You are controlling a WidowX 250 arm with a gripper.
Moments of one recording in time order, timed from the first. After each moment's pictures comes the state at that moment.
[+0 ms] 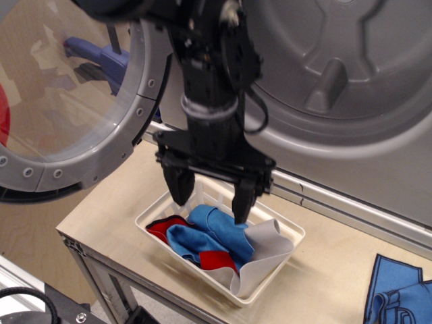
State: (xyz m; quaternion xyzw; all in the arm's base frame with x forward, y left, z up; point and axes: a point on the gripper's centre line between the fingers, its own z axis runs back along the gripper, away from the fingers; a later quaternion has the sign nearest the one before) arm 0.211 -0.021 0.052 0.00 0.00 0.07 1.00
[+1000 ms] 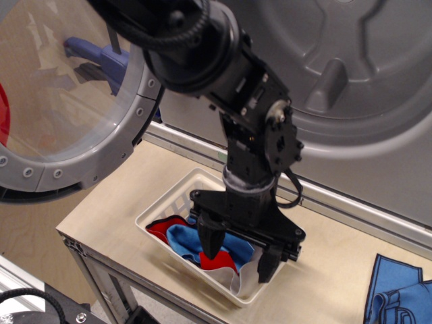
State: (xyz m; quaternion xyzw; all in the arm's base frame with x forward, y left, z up) arm 0.201 -0.053 -0.001 0.01 0.02 0.04 1.00
